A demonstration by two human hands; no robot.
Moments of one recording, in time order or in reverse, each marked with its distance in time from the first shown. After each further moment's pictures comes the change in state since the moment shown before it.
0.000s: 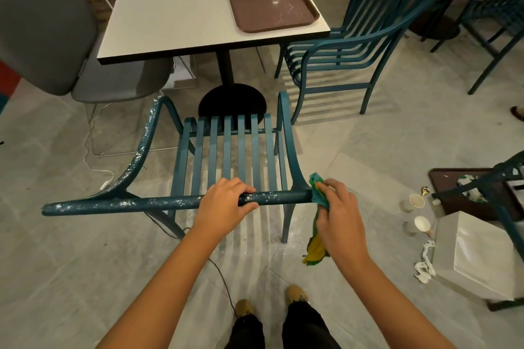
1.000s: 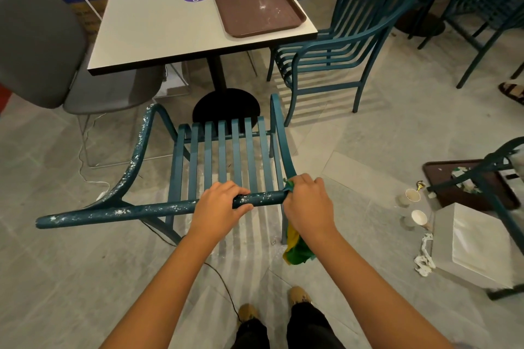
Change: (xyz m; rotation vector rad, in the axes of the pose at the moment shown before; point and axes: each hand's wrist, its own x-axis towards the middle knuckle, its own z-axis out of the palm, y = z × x) left_hand -0.003 0.001 0.001 -0.029 0.025 -0.002; right_hand 0.027 -0.045 0.006 -0.140 -0.185 0.085
